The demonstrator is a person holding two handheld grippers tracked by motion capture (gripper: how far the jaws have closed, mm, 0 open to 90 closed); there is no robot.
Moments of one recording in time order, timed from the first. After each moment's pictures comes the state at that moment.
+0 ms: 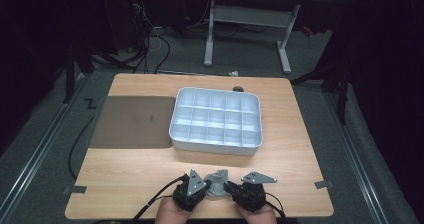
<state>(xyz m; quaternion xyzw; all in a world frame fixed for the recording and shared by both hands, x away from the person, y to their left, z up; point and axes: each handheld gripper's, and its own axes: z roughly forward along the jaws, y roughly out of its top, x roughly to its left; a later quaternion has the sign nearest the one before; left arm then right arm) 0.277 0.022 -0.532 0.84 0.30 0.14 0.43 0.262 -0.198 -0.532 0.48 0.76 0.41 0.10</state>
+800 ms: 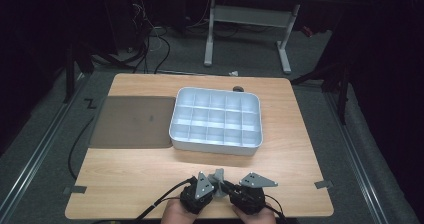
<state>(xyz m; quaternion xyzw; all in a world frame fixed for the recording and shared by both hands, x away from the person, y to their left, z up) 0.271 0.004 -0.532 0.85 0.28 0.13 0.43 0.250 -0.186 -0.507 0.45 0.77 0.44 0.11</state>
